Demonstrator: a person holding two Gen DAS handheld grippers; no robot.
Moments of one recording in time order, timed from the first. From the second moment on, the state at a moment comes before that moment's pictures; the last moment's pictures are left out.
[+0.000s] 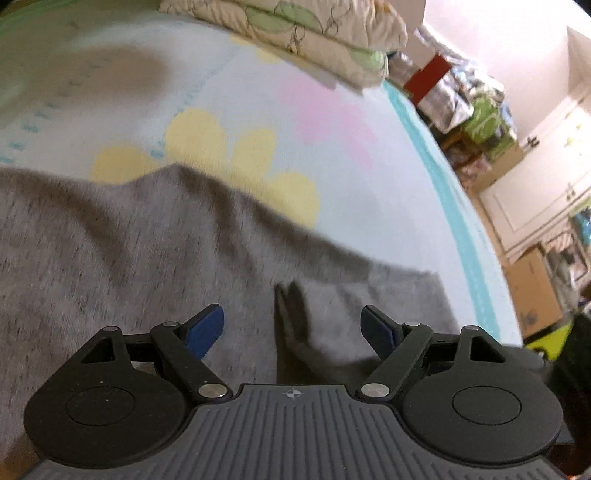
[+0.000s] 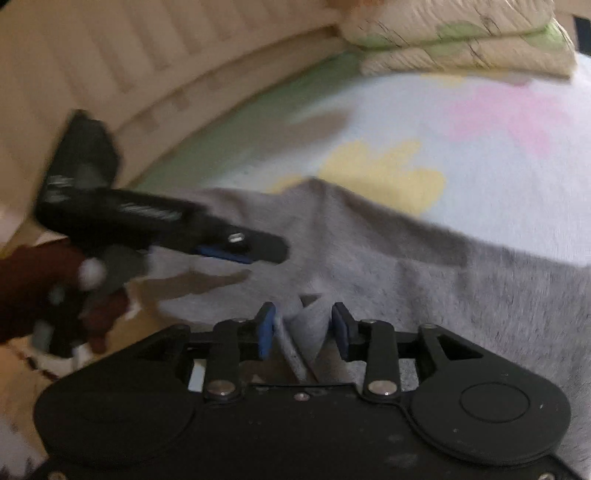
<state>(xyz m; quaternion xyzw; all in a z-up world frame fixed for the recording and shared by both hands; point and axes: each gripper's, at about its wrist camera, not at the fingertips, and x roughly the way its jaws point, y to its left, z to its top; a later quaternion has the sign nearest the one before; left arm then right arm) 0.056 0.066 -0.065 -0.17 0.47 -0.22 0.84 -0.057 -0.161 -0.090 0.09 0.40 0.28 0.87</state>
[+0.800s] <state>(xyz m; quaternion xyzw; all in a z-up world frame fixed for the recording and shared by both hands) 0.062 0.001 -0.111 -0.10 0.54 -0.28 0.79 -0.067 -0.288 -0.087 0.10 0.42 0.07 0.90</state>
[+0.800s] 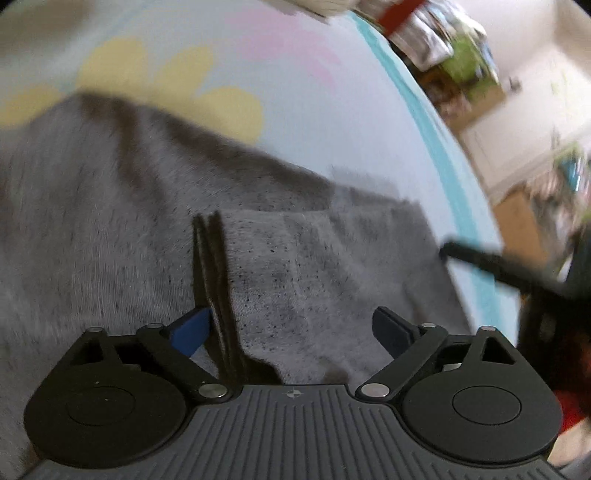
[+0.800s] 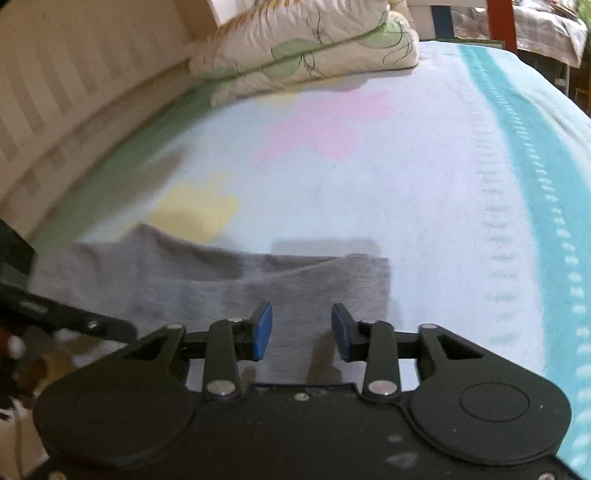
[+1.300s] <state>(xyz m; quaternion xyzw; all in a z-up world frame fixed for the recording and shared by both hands) 0.044 -0.006 -0.108 0.01 0.51 -0.31 0.80 -0.053 -0.314 -0.094 0.11 0.43 0.08 0.89</state>
